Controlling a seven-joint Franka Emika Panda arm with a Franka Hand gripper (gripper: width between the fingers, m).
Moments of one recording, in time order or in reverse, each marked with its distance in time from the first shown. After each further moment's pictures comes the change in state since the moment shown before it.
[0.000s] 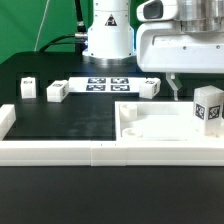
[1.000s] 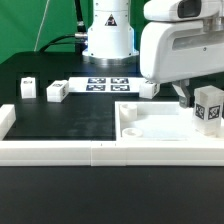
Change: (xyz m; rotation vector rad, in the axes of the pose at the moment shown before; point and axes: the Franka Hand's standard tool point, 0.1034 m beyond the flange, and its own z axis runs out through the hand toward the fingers) arm 0.002 -0.004 0.001 -0.061 0.013 -0.851
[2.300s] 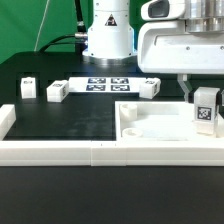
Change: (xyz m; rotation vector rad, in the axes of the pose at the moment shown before) arm -0.003 0.002 0.002 -0.003 0.058 0.979
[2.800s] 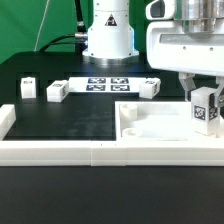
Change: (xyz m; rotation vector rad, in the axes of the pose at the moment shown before) arm -0.001 0.003 0.000 -0.001 -0.016 0.397
